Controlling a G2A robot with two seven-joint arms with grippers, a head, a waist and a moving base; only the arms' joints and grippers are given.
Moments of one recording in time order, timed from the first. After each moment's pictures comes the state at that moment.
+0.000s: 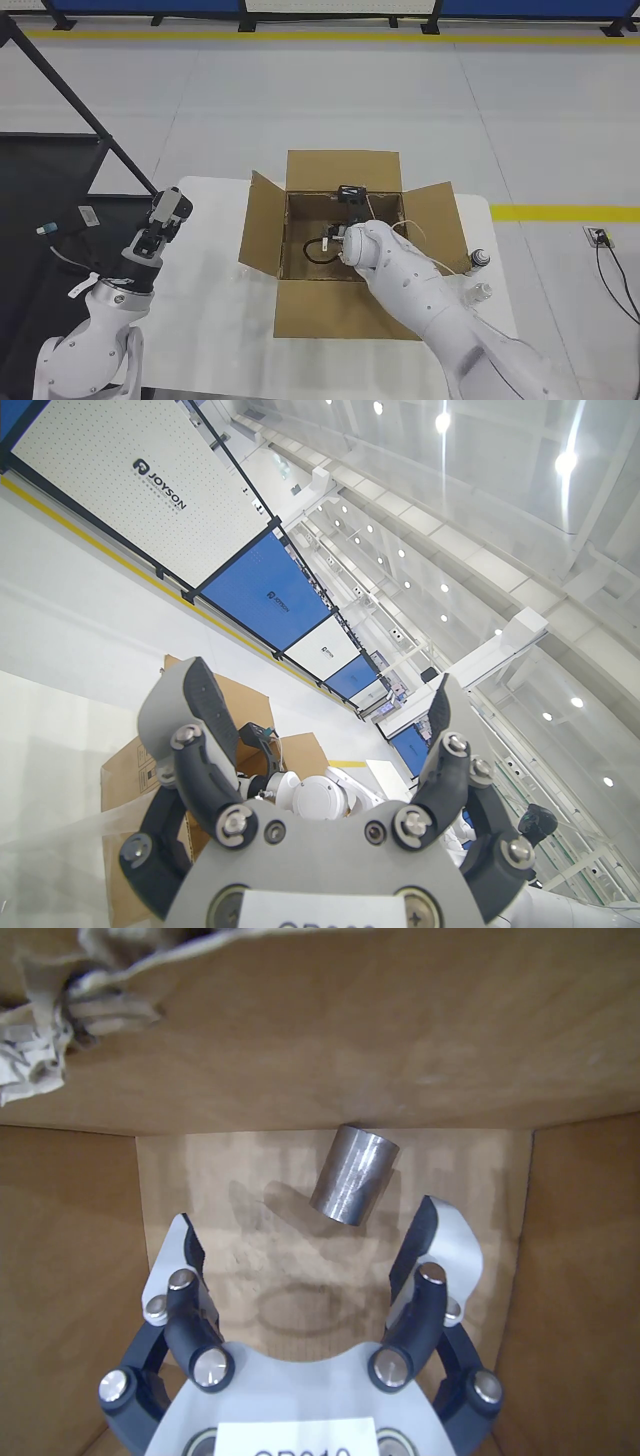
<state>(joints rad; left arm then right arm) 1.26 -1.35 -1.77 -1.99 0.12 -0.21 -0.43 -0.24 -1.68 0.55 -0.44 -0.44 0.41 0.42</state>
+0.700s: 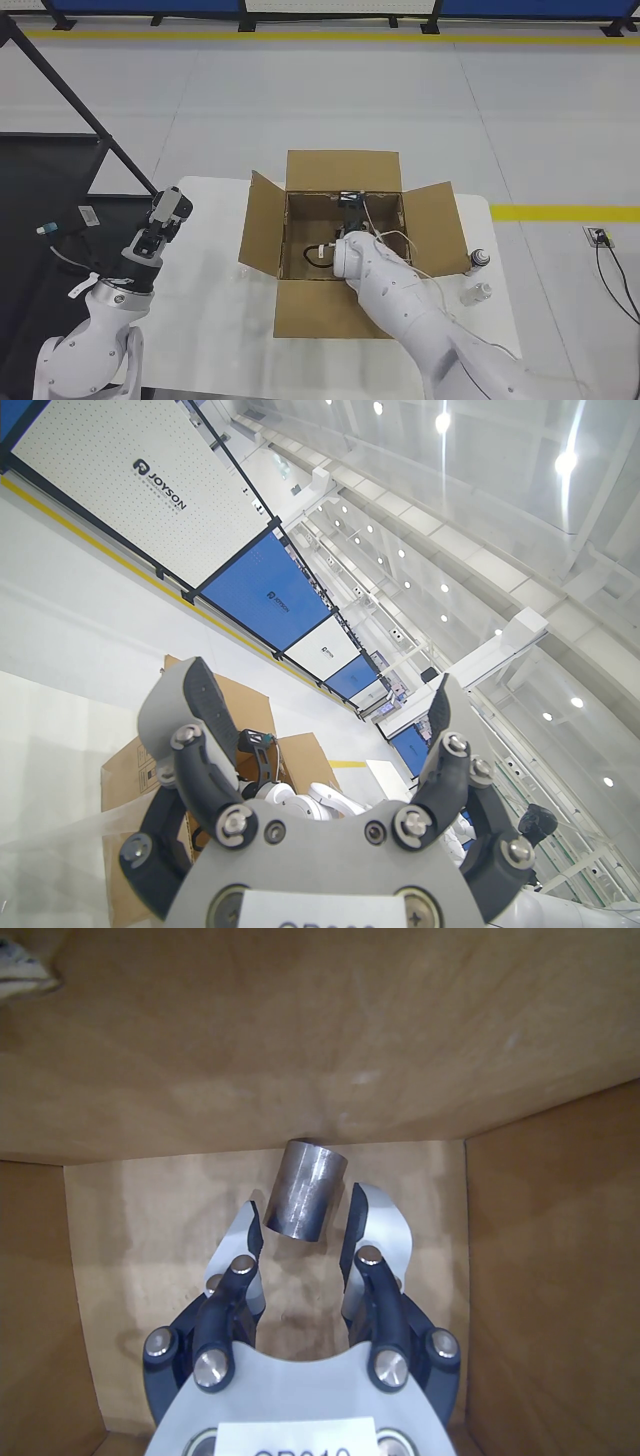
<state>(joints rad) 1.26 -1.35 -1.77 -1.99 0.12 -0.21 -0.43 -0.23 -1.79 0.53 -0.25 -0.53 0.49 0.28</state>
